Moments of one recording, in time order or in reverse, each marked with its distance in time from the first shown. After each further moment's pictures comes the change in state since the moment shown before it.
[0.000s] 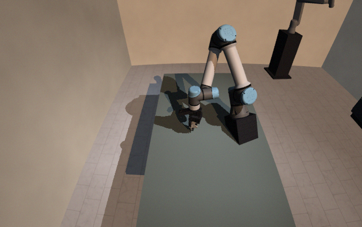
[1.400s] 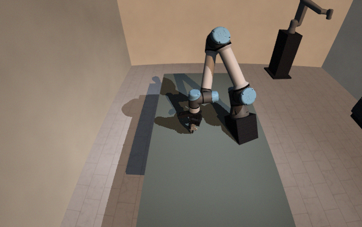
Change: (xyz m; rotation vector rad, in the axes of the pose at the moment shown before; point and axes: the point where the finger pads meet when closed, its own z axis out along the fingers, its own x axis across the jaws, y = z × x) arm -0.001 -0.001 0.025 0.003 -0.002 0.000
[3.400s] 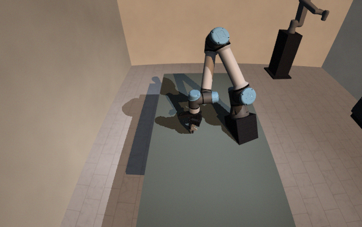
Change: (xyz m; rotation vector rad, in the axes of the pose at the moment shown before) arm 0.000 0.000 0.004 0.000 0.000 0.000
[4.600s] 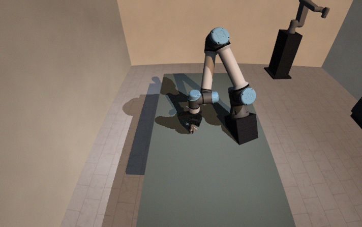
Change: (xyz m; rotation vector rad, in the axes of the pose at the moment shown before) arm 0.000 0.000 0.000 0.000 0.000 0.000
